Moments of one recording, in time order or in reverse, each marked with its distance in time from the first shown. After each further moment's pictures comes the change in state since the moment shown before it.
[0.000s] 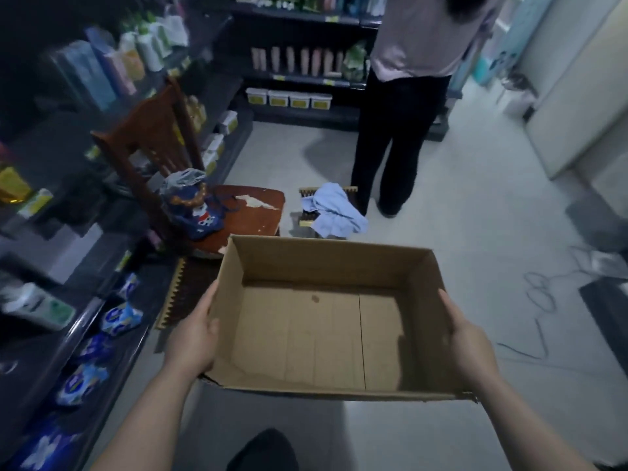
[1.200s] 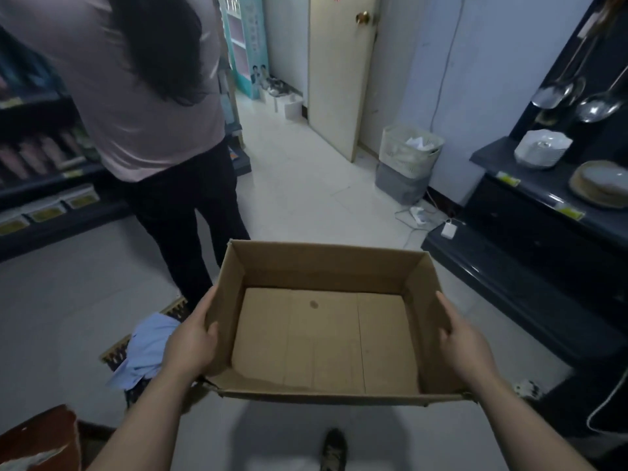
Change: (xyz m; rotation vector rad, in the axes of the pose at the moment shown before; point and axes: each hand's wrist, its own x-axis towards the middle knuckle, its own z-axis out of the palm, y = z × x) left_hand 0.327 0.510 0.224 0.167 -0.315 0.690; right_hand 0.281 0.188 -0.167 0.213 0.359 0.639
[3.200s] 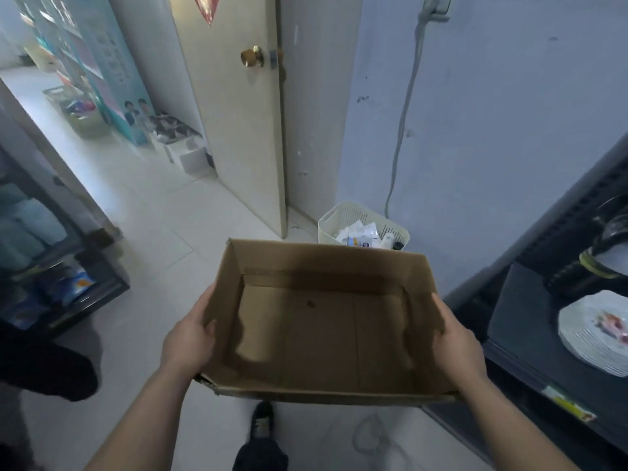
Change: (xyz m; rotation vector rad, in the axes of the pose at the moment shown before) left_hand 0.899 0.483 0.243 0.015 -0.131 0.221; right_hand 0.928 -0.086 -0.128 -0.006 0.103 0.266
